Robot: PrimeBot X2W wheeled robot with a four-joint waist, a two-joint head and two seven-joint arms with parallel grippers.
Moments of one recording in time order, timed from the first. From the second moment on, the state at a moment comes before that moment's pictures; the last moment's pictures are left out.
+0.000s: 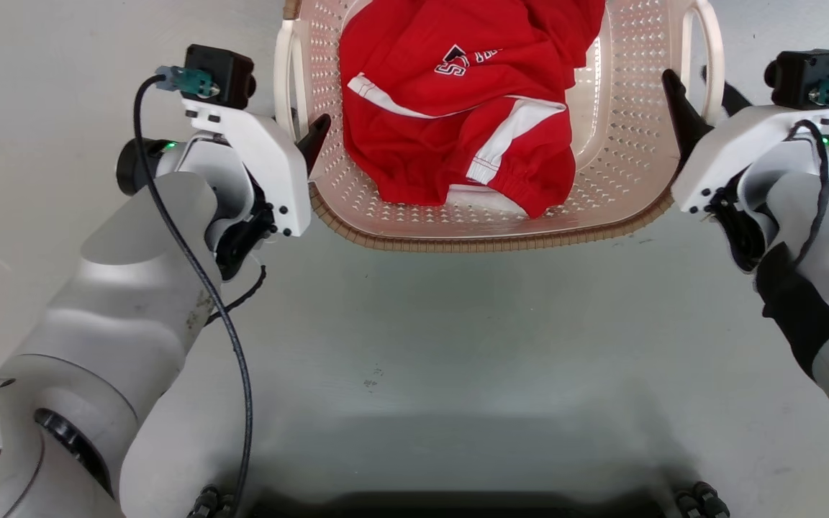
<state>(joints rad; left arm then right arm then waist) -1.22 0.18 -1.26 1.12 -1.31 -0.15 0.03 -1.11 0.02 1.04 1.24 1.12 0.15 -0.26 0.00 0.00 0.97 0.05</state>
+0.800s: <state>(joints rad) -1.22 0.25 -1.29 1.02 -1.33 -0.14 -0.07 -1.05 -0.04 0.94 1.12 0.98 0.13 -0.26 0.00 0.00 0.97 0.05</state>
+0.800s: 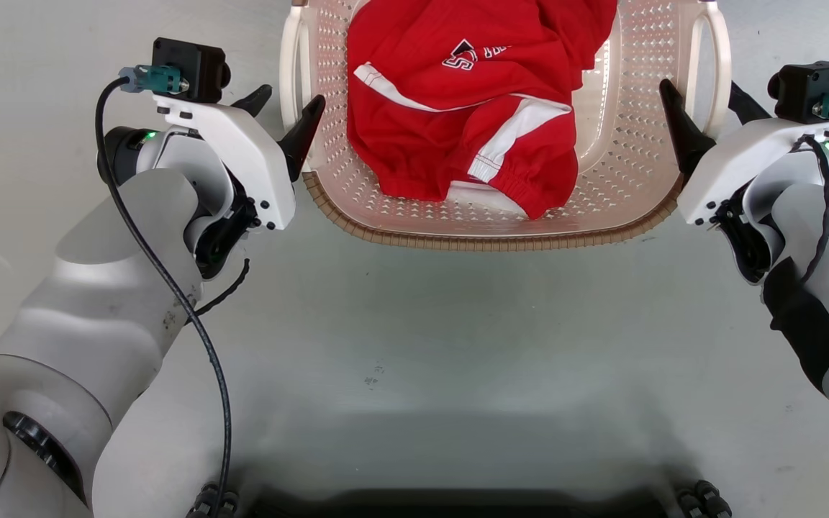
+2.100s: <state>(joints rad) -1.16 0.26 -1.29 1.02 -1.38 -0.14 -0.11 -0.99 -0.05 0.89 1.09 0.91 0.13 -0.26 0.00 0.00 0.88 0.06</state>
